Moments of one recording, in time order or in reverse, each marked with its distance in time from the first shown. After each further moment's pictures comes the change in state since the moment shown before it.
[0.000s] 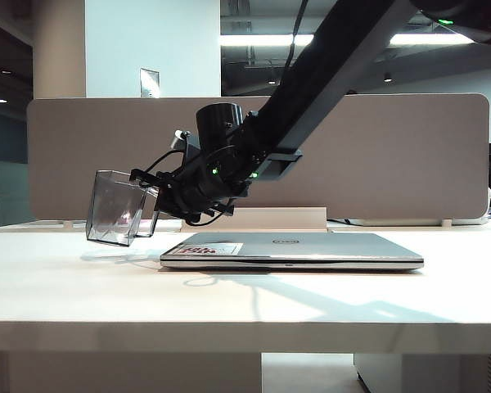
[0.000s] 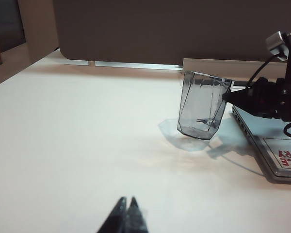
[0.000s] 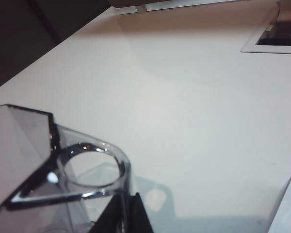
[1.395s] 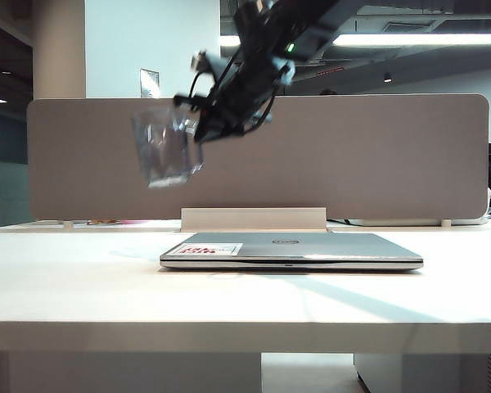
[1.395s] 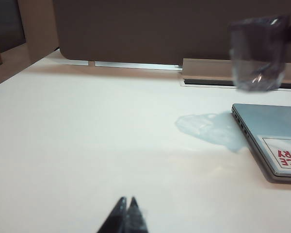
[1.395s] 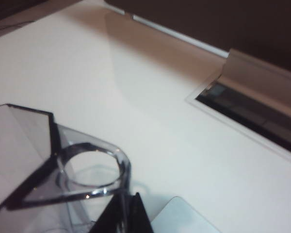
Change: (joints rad) left arm 0.000 0.000 0.000 0.000 0.000 0.000; right arm -0.090 -0.264 0.124 -0.539 -0.048 -0.362
